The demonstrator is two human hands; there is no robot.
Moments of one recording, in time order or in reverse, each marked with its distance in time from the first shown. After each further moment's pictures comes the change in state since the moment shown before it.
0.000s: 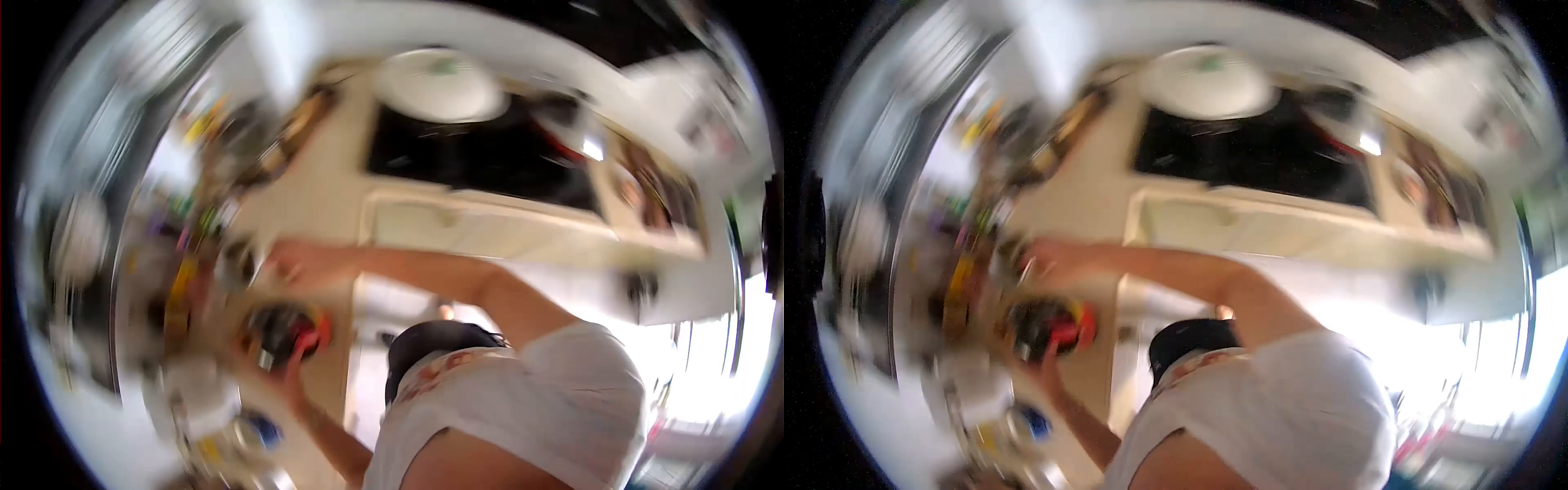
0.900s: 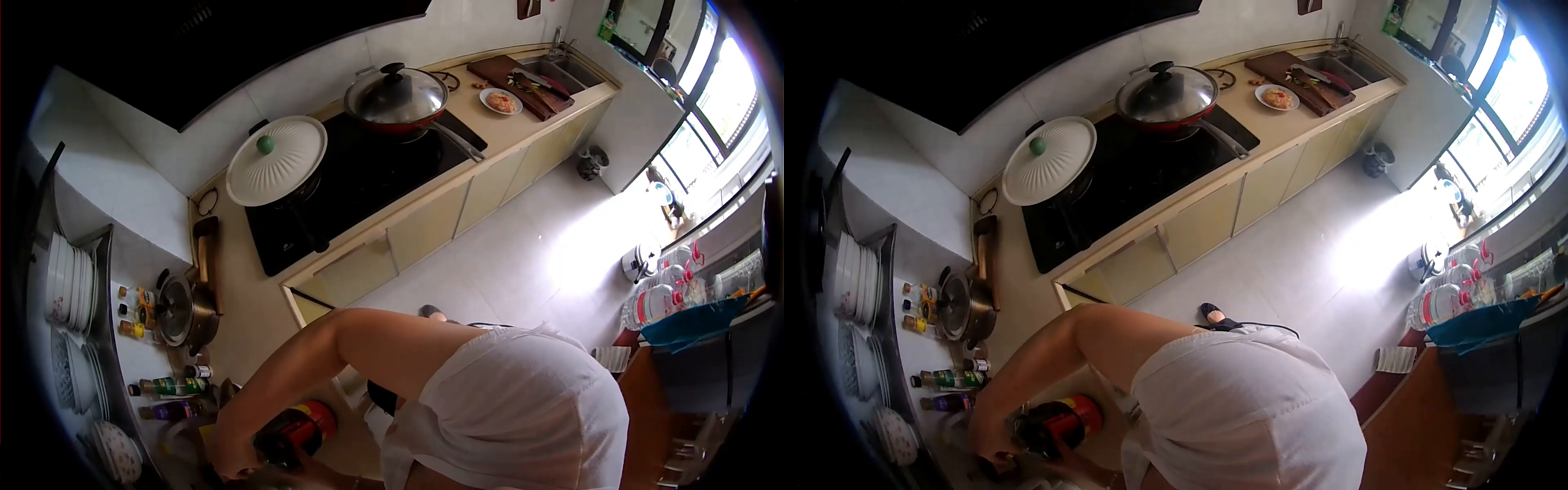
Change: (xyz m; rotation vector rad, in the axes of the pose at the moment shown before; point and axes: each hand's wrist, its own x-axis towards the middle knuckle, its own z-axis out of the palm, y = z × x) left_hand 0.007 -0.008 0.003 0.041 0.003 0.004; right_hand 0.107 -0.109 0.043 -0.693 -0.832 -0.424
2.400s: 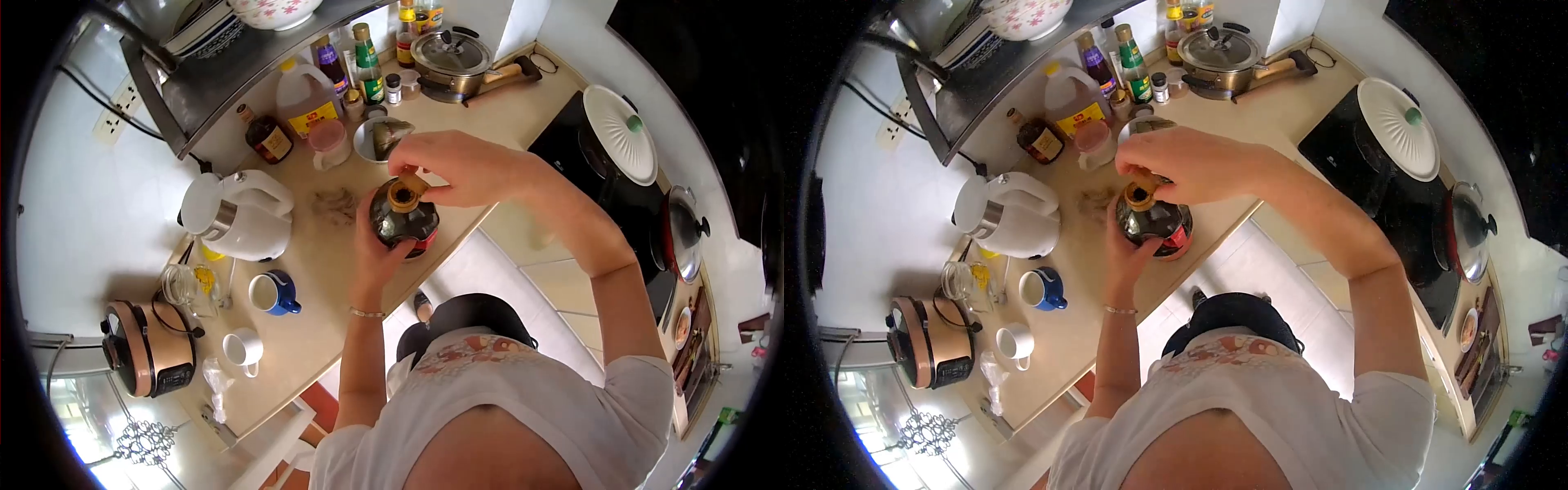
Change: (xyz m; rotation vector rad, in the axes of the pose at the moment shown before) left_hand 0.001 0.019 0.009 -0.486 -0.067 -0.076; right_hand -0.049 -0.014 -0.018 0.406 0.141 0.271
